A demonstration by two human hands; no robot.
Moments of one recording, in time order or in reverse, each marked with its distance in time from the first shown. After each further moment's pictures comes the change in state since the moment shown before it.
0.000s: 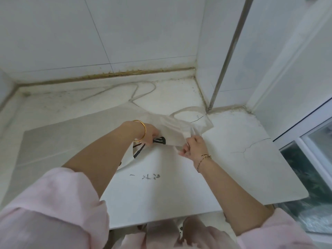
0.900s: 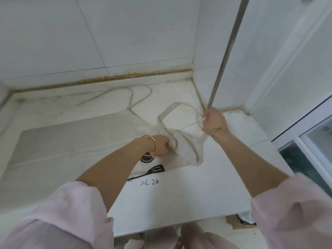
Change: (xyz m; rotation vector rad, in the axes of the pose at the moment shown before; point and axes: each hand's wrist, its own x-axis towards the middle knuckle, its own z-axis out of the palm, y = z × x) left_hand 0.009 0.043 0.012 -0.398 -0.023 0.004; right_hand 0.062 -0.078 -0.041 -0.874 0.210 -0.314
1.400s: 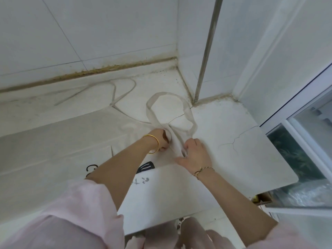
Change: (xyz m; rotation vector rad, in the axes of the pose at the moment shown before) left_hand 0.043 0.026 0.020 -0.304 0.187 -0.005; right_hand -0.089 0.063 0.054 -0.321 -0.129 -0.098
